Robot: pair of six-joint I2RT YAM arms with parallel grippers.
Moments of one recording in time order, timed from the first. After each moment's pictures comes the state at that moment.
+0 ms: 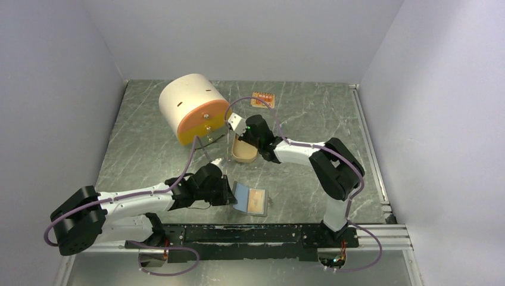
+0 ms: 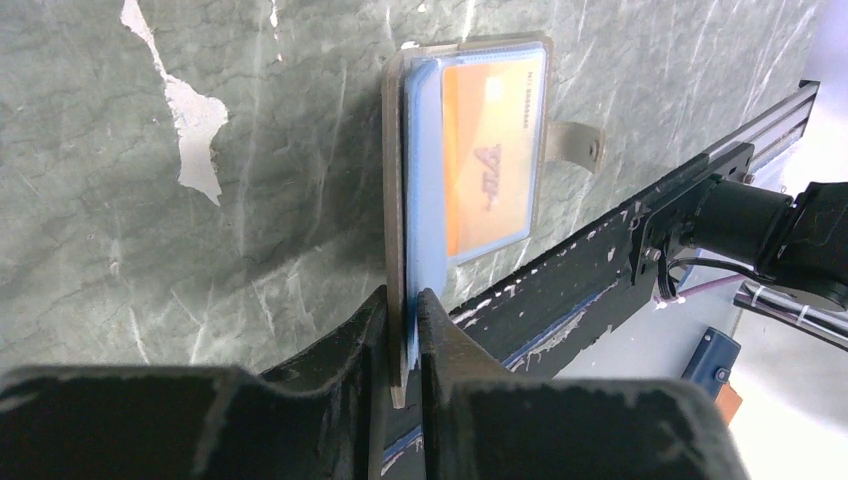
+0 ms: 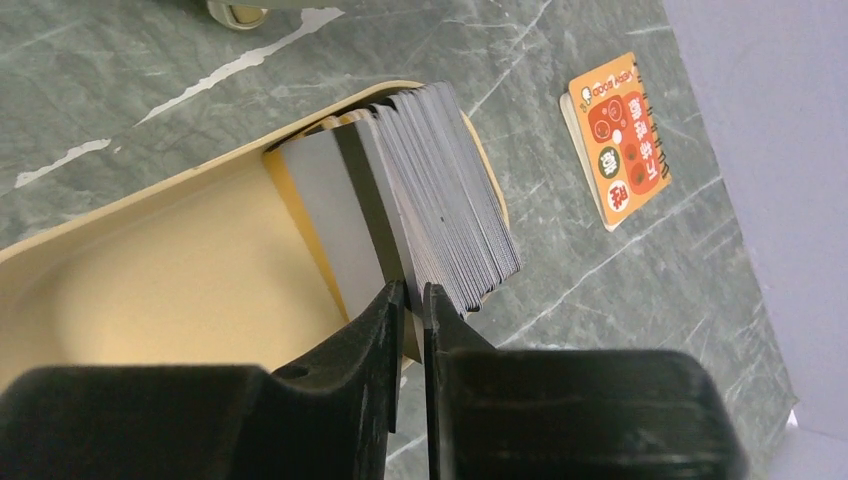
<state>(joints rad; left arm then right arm) -0.99 1.15 0.46 -0.10 0.07 -1.02 0.72 1.84 1.04 0.26 0.22 -0.60</state>
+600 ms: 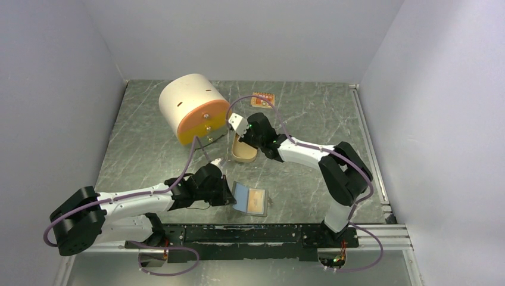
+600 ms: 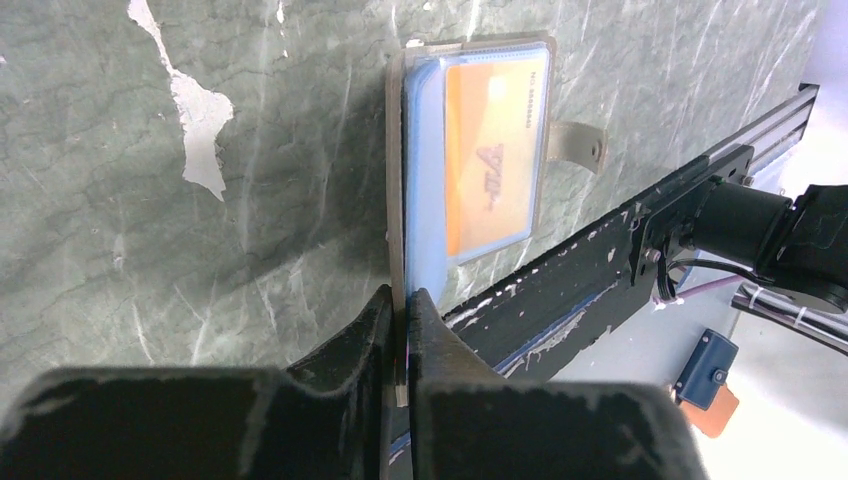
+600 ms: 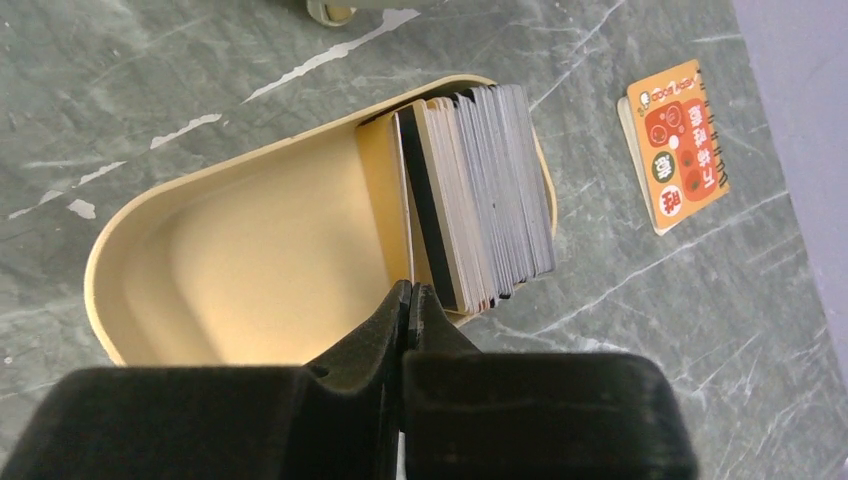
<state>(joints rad) -0.99 1.15 0.46 -0.10 0.07 -1.02 0.72 1.77 1.06 0.09 0.10 -0.55</state>
